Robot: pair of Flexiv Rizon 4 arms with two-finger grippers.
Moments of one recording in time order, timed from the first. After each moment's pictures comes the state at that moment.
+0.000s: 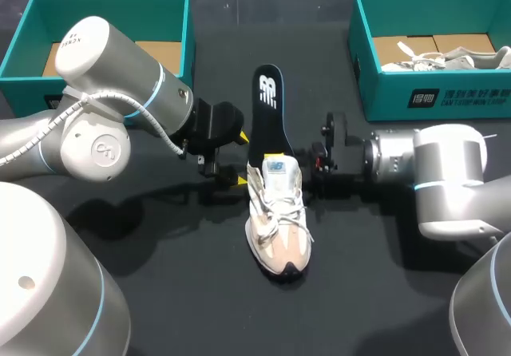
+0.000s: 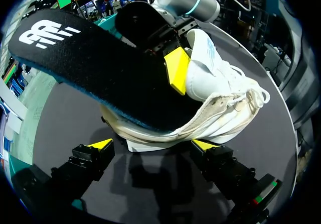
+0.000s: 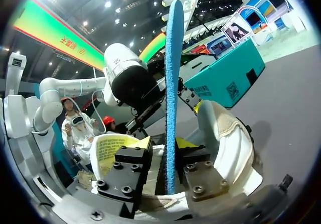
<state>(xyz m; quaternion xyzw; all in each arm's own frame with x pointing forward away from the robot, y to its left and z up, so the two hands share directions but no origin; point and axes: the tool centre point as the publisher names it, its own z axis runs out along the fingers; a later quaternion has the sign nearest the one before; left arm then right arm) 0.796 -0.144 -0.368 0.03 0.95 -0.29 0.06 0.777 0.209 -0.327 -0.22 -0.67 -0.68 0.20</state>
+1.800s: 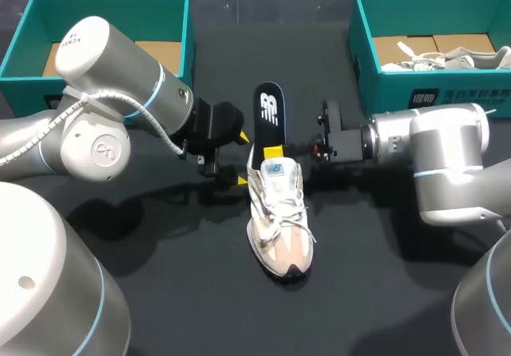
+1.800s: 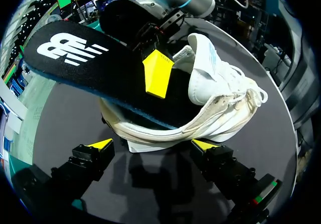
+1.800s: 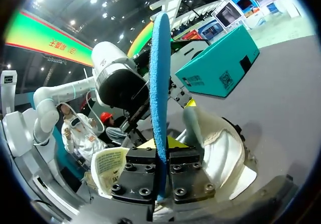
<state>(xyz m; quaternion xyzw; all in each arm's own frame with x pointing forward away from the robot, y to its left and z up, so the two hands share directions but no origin) 0.797 -0.144 -0.368 0.03 0.95 -0.29 0.06 0.784 0.207 -0.331 -0.26 -0.70 -0.62 0.23</state>
